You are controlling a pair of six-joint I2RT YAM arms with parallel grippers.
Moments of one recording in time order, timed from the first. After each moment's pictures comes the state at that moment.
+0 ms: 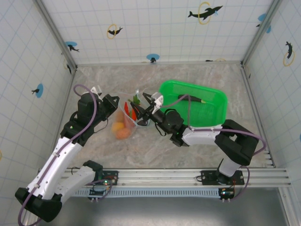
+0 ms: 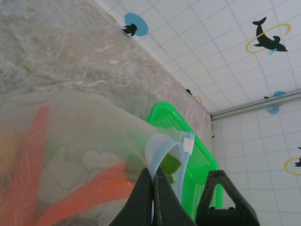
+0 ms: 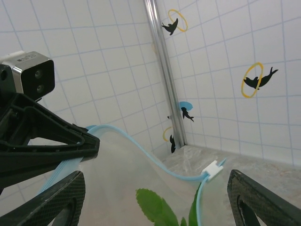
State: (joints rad) left arm -0.44 0.86 0.92 -0.49 0.05 -0.97; right arm 1.04 1.63 0.76 1.09 0.17 0.20
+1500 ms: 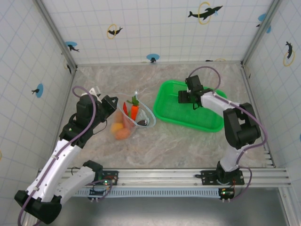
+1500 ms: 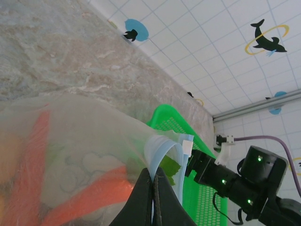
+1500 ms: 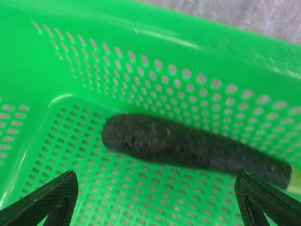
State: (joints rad) left arm -0.44 0.83 0.91 -0.50 0.03 -0.94; right arm 0.39 1.80 1.18 -0.32 0.10 0.25
